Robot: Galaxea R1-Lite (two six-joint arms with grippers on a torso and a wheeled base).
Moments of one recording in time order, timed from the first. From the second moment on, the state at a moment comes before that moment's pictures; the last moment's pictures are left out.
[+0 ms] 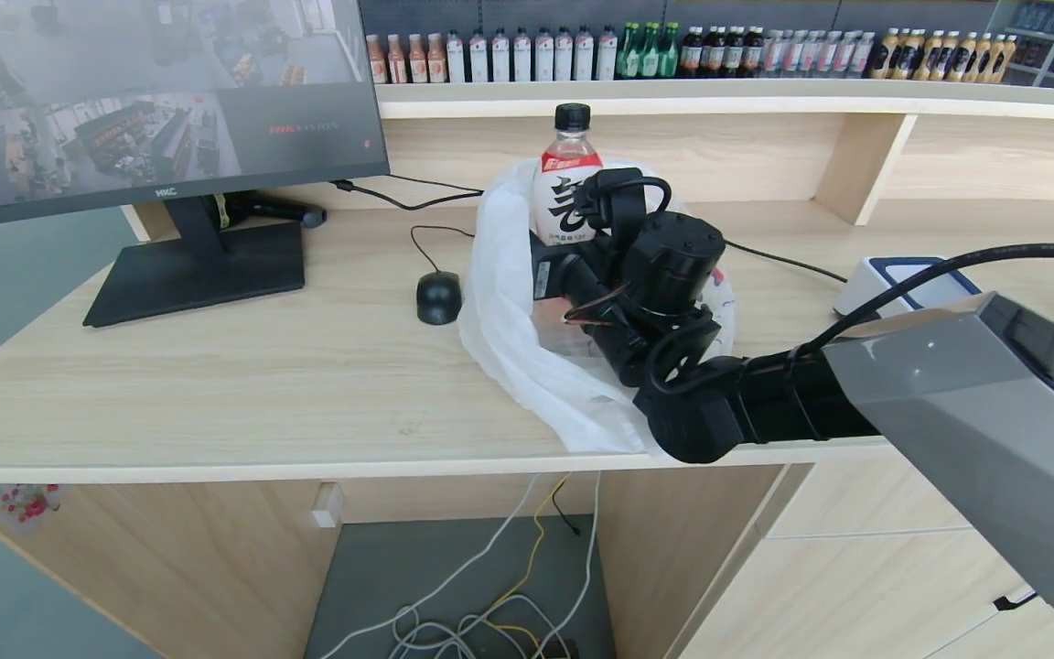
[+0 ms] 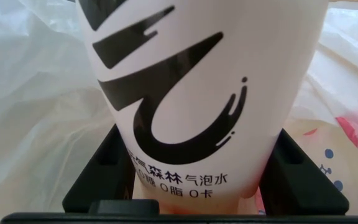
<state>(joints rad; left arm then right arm) 0.00 0.00 0.00 0.00 0.00 0.01 0.66 2.28 -1.59 -1.01 -0.29 -0.09</state>
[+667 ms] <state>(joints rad) 0.00 0.00 0.00 0.00 0.00 0.01 0.66 2.26 -1.55 -1.04 -0.29 -0.08</state>
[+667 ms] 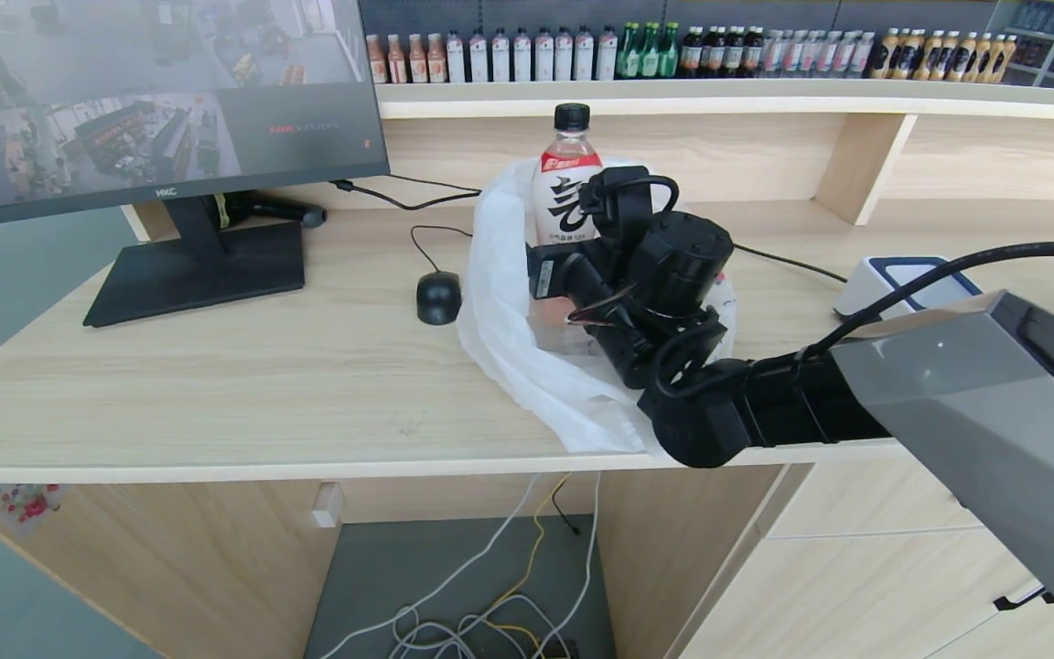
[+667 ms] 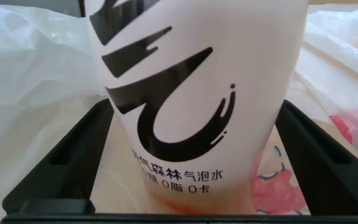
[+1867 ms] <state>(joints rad) 0.00 0.00 0.00 0.00 0.00 0.01 0.67 1.85 -0.91 -1.35 -0.24 -0.13</state>
